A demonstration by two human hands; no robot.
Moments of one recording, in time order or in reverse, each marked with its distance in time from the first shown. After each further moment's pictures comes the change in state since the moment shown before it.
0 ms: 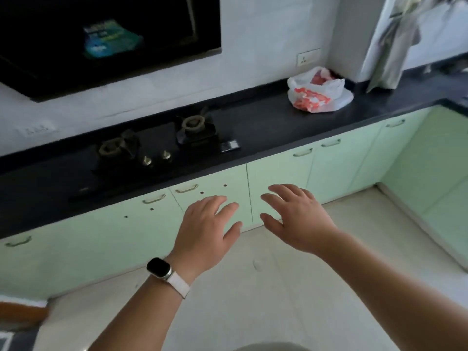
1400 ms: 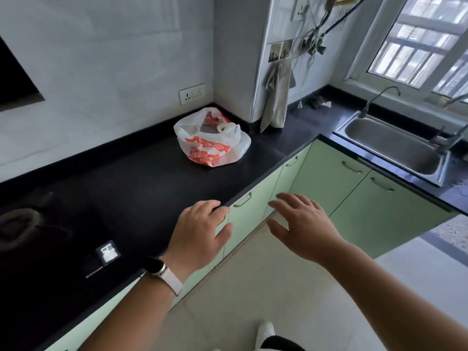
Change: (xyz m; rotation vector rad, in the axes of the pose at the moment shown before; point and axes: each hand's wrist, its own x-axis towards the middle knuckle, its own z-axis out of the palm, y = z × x) left_hand 0.454 0.048 0.153 -0.326 -0.015 0.411; right_hand 0.192 0.296 -0.065 -0.140 -0.033 0.571
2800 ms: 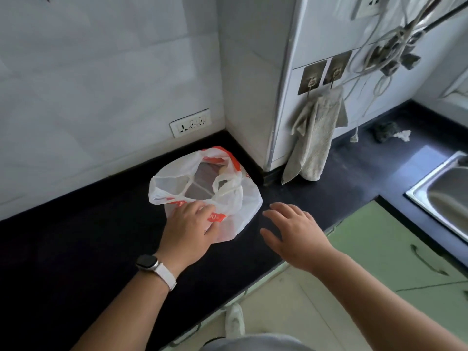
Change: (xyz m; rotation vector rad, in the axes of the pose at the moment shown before) left_hand 0.361 -0.091 0.102 0.128 -0.107 -0.309; right_hand 0.389 0.191 0.018 0.162 -0.088 -0.226
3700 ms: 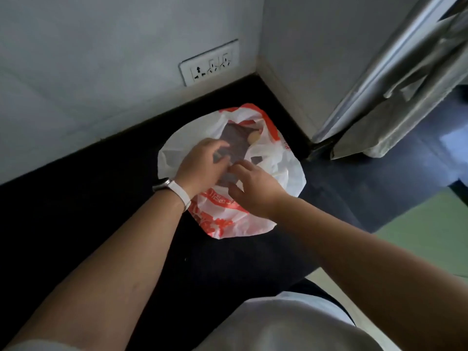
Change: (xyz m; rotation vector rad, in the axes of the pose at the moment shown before) left_hand 0.147 -0.124 0.068 -0.436 -0.130 -0.175; right_hand 0.201 -0.074 0.104 0.335 -0.106 -0.173
